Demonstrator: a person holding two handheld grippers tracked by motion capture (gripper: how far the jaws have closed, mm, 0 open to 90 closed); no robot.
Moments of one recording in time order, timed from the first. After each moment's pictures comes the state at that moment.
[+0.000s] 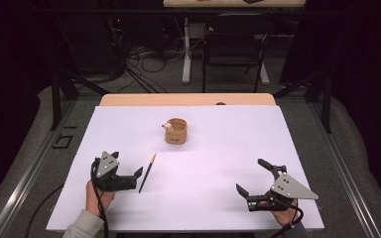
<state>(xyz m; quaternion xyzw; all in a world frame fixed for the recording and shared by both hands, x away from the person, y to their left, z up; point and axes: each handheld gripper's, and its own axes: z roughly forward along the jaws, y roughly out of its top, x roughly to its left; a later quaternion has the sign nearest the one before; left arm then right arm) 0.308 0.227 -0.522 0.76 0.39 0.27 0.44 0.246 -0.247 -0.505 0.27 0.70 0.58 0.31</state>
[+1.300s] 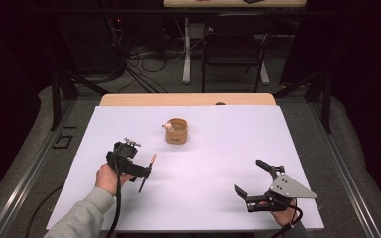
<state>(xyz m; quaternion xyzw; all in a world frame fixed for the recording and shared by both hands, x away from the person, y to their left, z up) 0.361 0.183 -0.500 0.83 0.50 0.12 0.21 0.246 -0.245 -0.506 0.26 0.71 0.59 0.30</state>
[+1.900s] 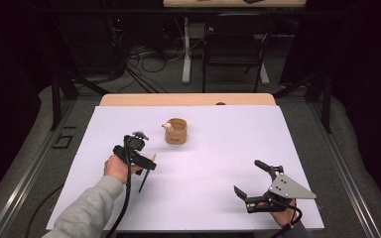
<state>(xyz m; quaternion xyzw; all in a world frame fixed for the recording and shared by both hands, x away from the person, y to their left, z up) 0.392 0.163 -0.502 0.84 0.51 0.09 0.14 0.246 -0.243 -0.506 0.26 0.71 0.58 0.29</state>
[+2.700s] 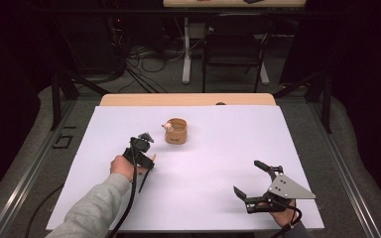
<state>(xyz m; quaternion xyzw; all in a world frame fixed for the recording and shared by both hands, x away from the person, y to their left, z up) 0.404 0.154 -0.525 0.85 0.52 0.06 0.11 0.245 -0.242 -0.506 0.25 0.71 0.58 0.29</state>
